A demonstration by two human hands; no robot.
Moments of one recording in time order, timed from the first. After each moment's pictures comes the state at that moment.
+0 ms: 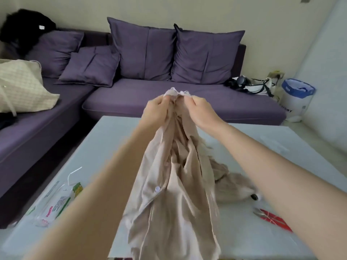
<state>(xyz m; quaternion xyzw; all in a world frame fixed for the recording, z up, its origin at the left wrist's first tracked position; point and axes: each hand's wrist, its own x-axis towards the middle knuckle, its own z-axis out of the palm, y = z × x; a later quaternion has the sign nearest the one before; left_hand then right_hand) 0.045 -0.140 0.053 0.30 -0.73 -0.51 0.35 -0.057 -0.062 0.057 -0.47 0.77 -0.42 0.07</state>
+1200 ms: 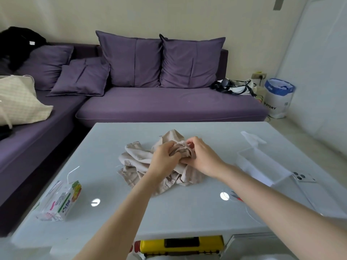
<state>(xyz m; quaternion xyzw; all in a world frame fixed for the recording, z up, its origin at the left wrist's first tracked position) 0.070 -0.045 -0.019 0.25 -0.79 -0.49 0.27 -0.042 0.045 -0.018 -0.47 0.82 -0.30 0.10</state>
